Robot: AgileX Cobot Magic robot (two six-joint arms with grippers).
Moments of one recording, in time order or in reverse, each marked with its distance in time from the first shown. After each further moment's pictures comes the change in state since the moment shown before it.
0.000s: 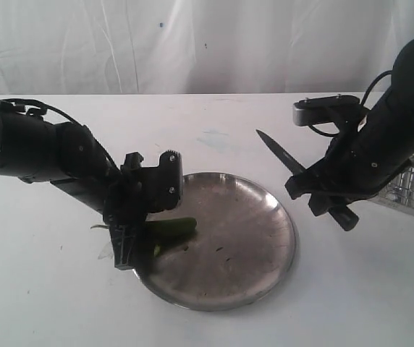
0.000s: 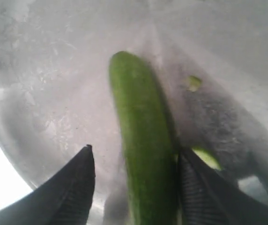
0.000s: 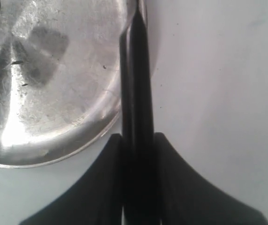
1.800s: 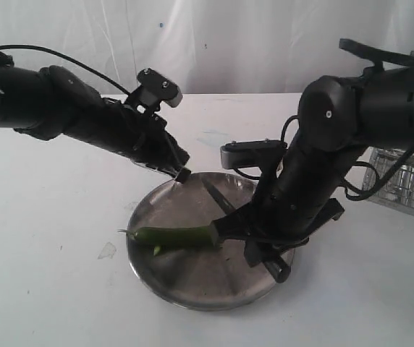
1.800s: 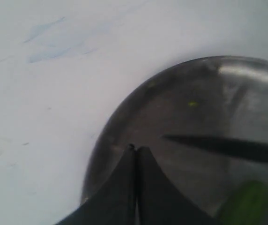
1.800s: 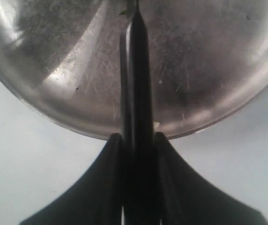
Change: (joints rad) left arm 0.073 0.029 -0.220 -0.495 0.052 -0.221; right arm 0.289 0.075 0.000 0.043 0.026 0.244
